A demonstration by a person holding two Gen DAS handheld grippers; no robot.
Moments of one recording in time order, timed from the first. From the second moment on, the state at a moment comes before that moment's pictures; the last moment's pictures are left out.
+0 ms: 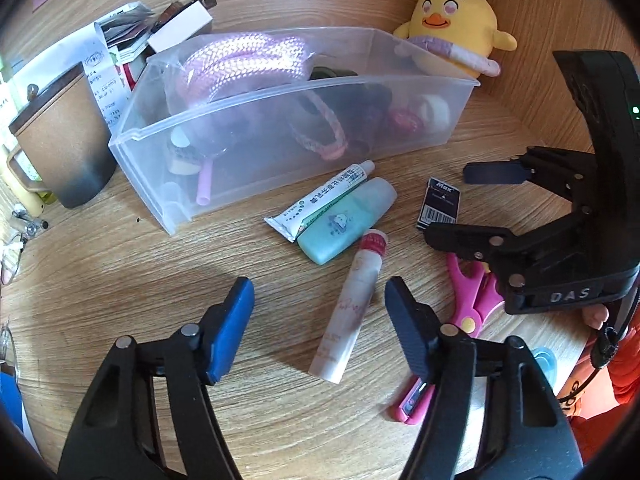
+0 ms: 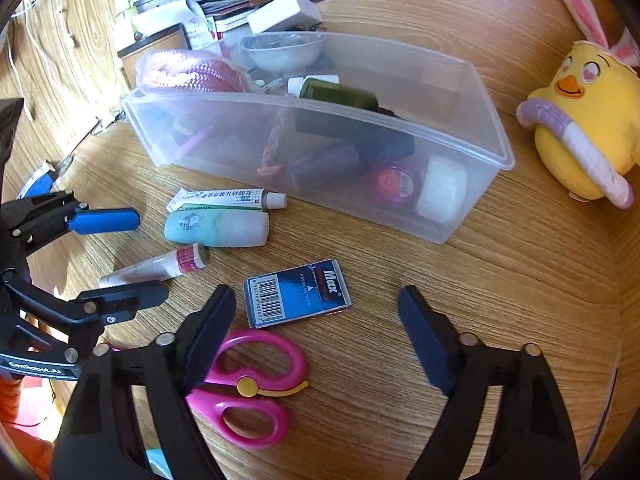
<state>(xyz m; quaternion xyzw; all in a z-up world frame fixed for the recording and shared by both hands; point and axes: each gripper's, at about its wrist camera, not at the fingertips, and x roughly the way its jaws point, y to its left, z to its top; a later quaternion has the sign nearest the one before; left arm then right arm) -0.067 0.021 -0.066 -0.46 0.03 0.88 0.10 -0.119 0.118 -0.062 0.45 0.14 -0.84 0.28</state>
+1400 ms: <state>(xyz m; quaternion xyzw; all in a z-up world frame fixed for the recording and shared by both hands) -0.078 0.016 0.035 -0.33 -0.01 0.93 0.12 -0.127 0.150 0.025 0.33 0.06 -0.90 0.27</state>
